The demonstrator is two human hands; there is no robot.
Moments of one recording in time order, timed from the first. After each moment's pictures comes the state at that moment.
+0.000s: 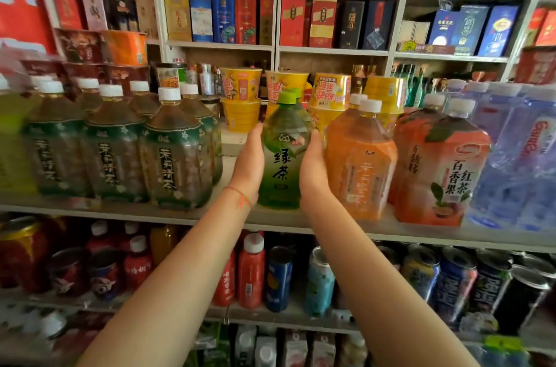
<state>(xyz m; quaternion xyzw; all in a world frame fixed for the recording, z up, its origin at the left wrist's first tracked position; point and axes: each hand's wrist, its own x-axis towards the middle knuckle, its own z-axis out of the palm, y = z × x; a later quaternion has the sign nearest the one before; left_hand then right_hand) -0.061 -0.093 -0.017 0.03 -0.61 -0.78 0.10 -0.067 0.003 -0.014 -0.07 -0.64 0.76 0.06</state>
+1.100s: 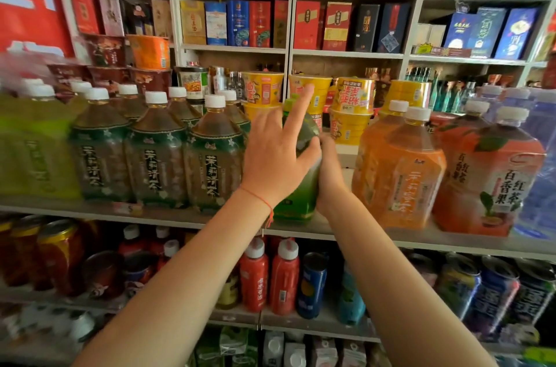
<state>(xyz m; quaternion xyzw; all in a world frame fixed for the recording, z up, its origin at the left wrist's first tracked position) -0.033 -0.139 0.004 -0.16 -0.84 -0.17 0.50 -0.074 -0.039 -0.016 0.01 -0.62 0.79 -0.02</state>
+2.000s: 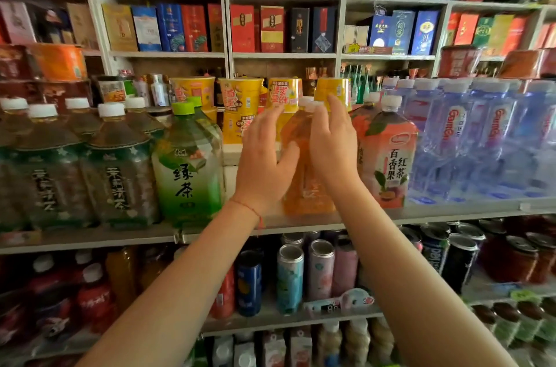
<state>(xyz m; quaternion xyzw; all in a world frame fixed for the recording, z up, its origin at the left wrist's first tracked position) -0.031 -0.028 -0.006 -0.23 -0.79 -0.40 0.40 -0.032 0.090 0.027 0.05 -0.78 0.50 0.39</state>
